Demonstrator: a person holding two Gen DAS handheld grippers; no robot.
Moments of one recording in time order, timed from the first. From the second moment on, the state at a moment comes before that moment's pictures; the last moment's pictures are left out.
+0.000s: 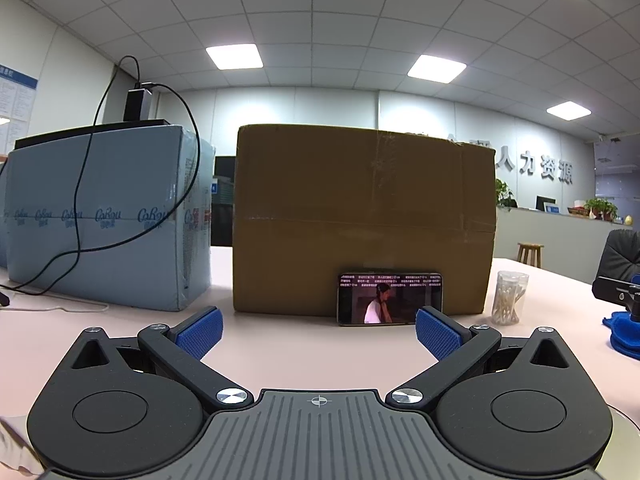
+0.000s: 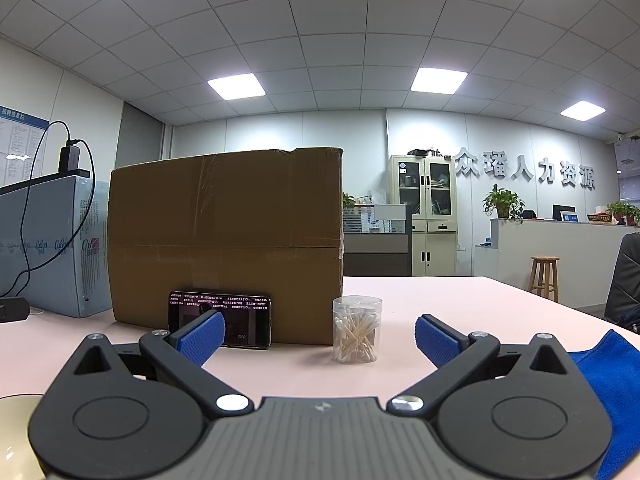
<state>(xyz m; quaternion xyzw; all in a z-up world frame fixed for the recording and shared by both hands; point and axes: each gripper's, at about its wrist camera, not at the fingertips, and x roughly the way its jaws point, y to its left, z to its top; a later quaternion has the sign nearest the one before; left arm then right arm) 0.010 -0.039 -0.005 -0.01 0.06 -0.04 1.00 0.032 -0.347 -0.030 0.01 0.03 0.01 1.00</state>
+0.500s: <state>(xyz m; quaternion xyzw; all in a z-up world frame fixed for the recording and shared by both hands) 0.010 -0.041 -0.005 -0.01 0.06 -0.03 1.00 0.034 -0.346 -0.030 0.00 0.04 0.01 1.00</state>
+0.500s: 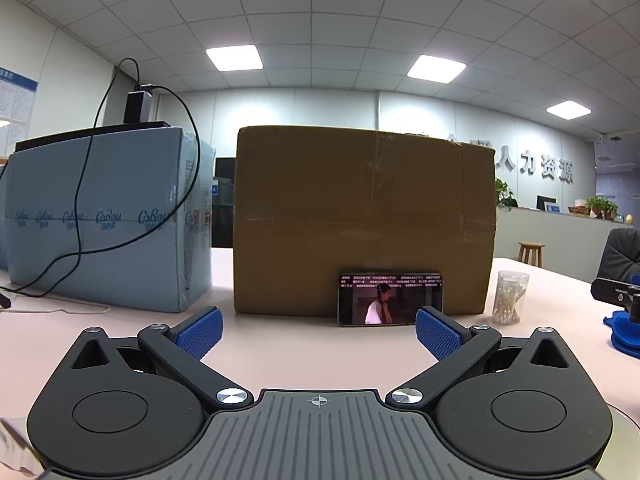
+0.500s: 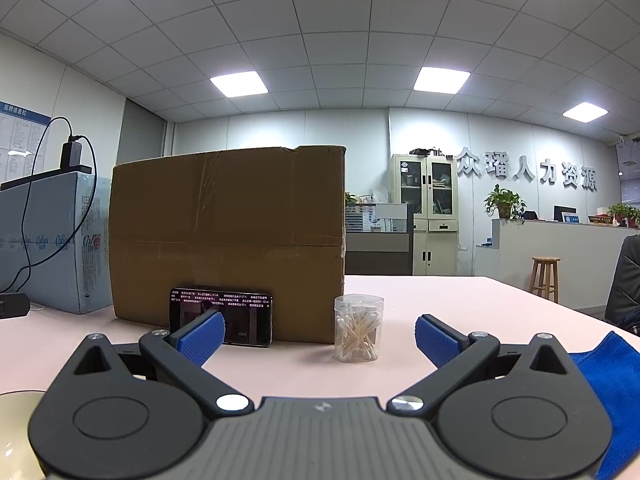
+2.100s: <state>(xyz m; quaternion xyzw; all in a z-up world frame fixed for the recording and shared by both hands) -0.006 -0.050 -0.004 0.01 0.03 -0.03 1.00 0.006 -0.390 -0.032 0.03 0.02 0.03 1.00</state>
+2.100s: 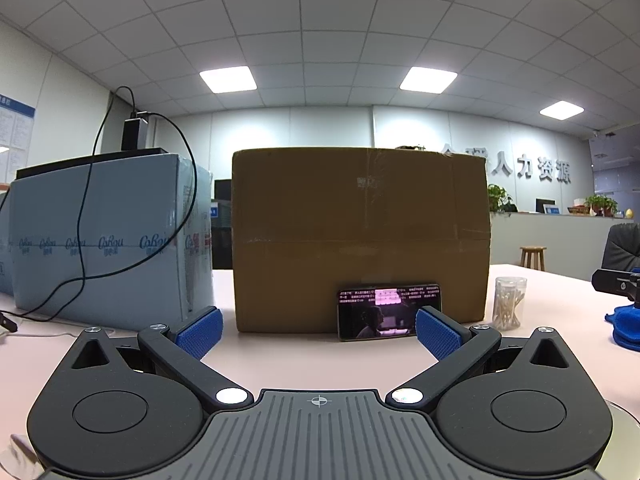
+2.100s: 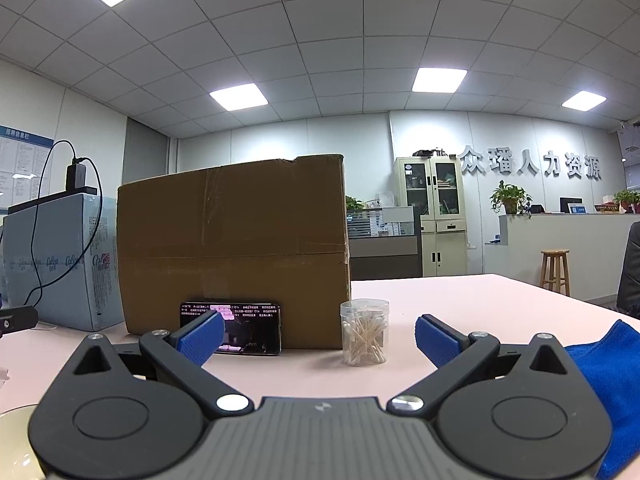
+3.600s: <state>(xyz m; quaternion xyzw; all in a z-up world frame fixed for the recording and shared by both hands) -0.001 -0.048 -0.005 0.01 0.04 -0.04 1.00 0.011 -0.375 -0.033 0.03 0.03 0.03 1.00</state>
